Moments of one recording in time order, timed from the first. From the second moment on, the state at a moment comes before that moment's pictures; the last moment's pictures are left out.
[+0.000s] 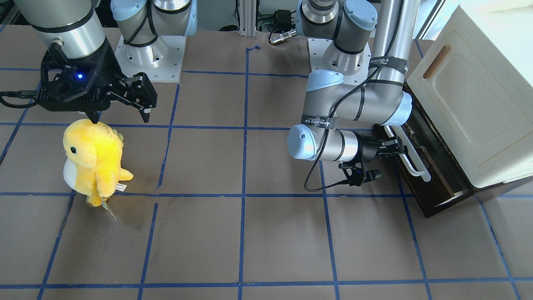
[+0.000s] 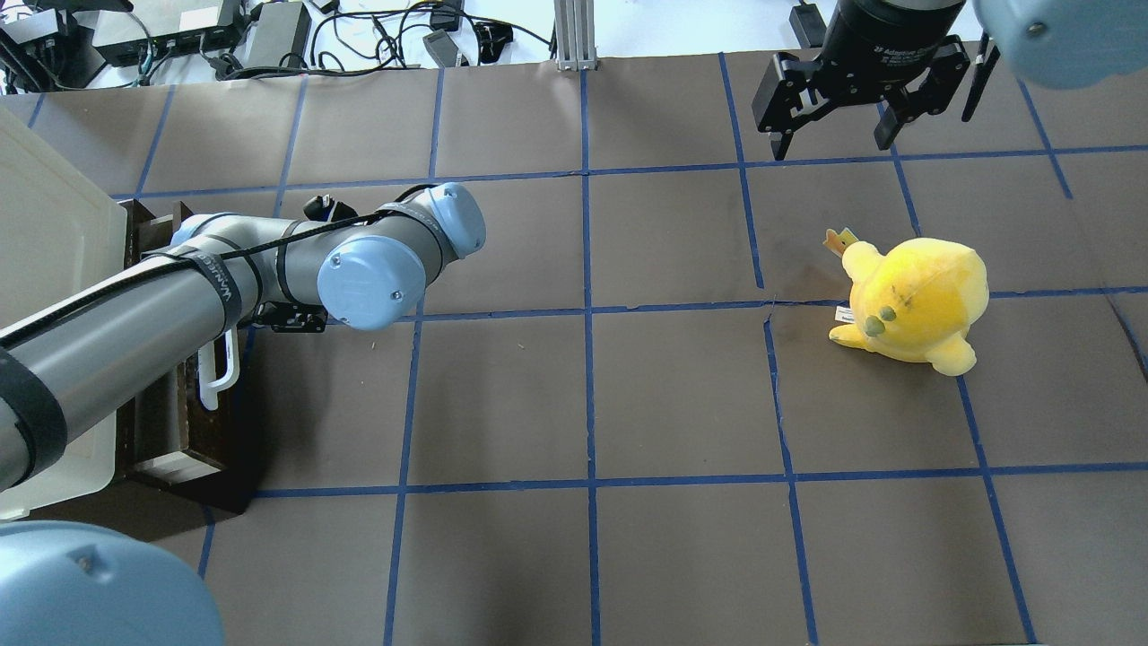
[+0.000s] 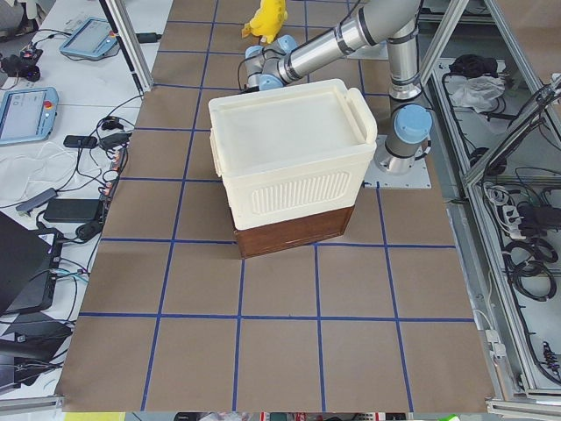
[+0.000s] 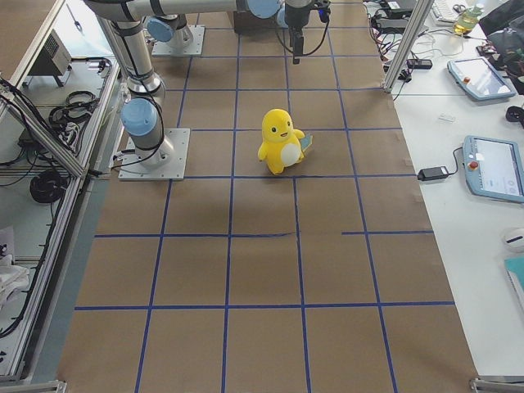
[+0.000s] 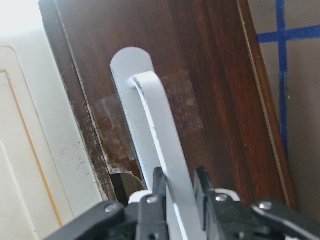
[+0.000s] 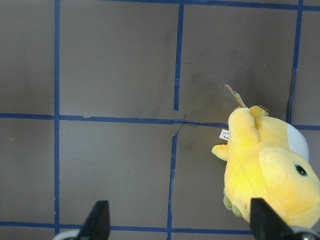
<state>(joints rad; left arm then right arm) -1.73 -1.98 -1.84 -1.56 2.69 -0.48 1.60 -1.48 1.44 -1.57 -1.58 -0.02</state>
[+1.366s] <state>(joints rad) -1.74 -1.99 -1.83 -1.56 2.64 -0.48 1.60 -1.48 1.44 -1.57 -1.58 -0.02</state>
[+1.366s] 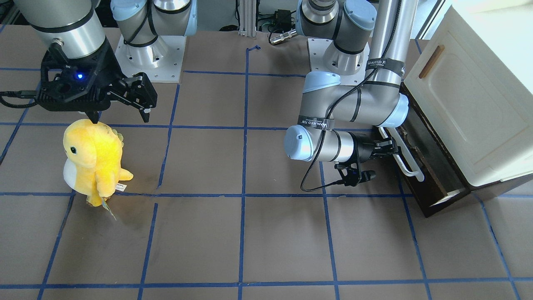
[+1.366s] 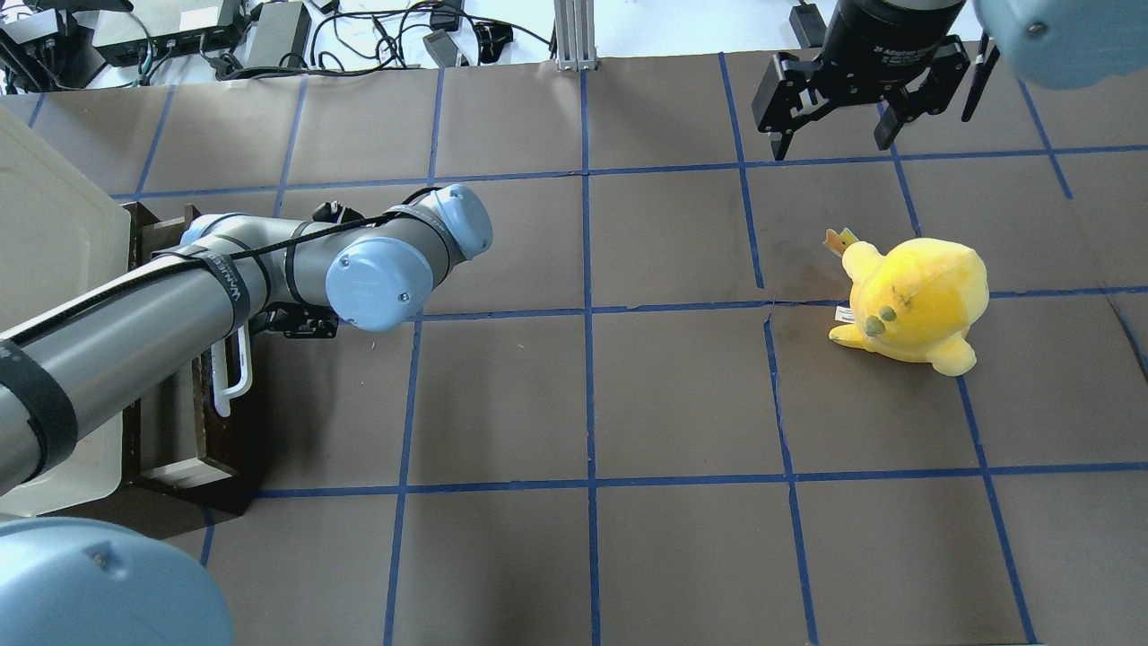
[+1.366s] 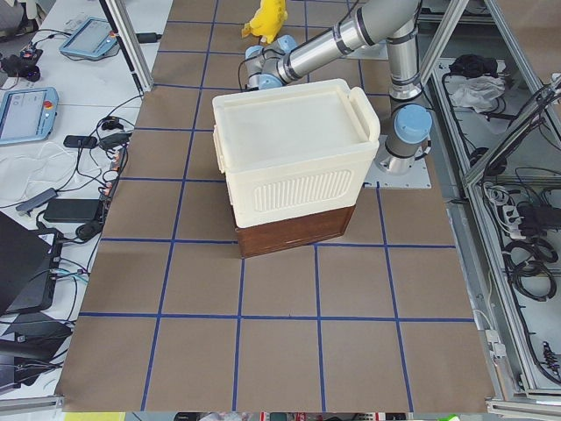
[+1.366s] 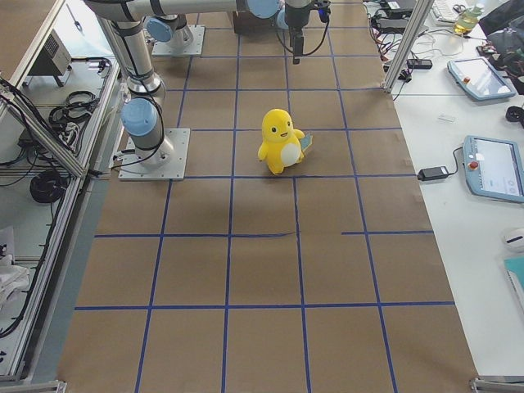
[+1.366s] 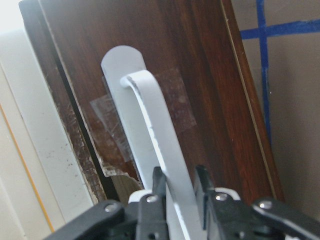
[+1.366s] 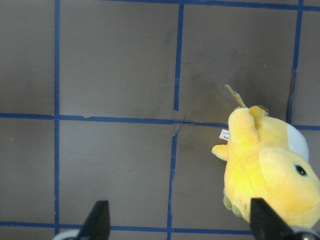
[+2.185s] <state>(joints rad) -1.77 -2.00 -1.80 -1.57 2.63 -0.48 1.60 -1.48 1.44 -1.57 -1.58 -0.02</state>
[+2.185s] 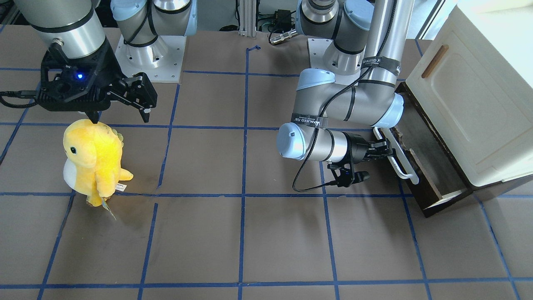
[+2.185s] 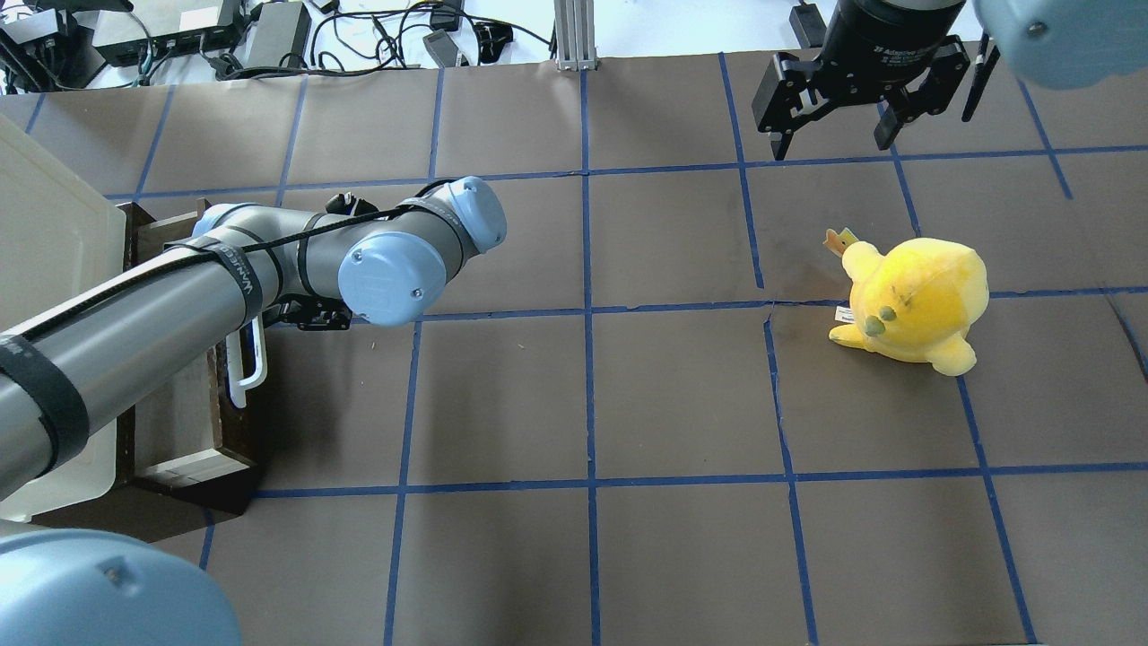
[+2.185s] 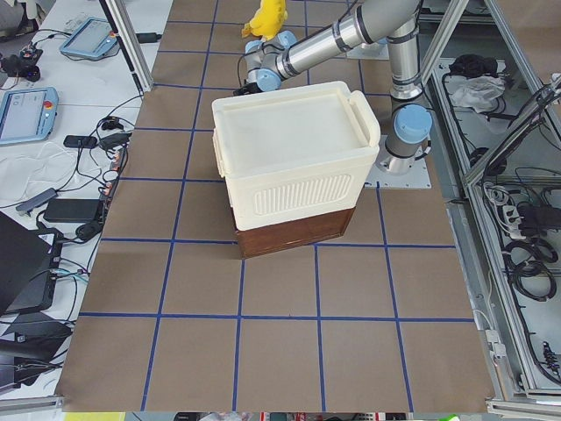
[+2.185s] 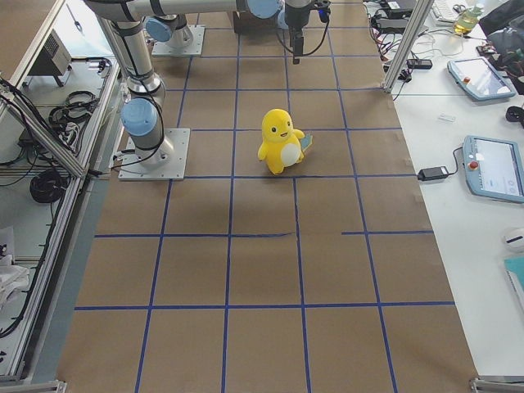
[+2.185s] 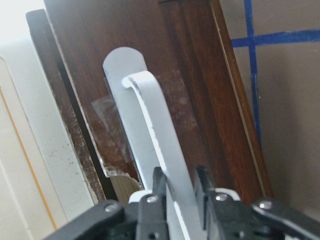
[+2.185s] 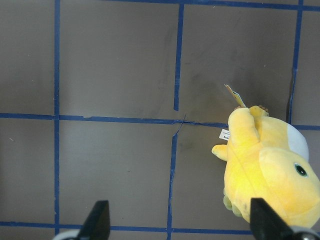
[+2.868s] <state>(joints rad) -1.79 -2.00 -1.79 -1.57 2.62 -0.48 1.60 -1.48 1.44 -1.57 -1.58 -0.02</state>
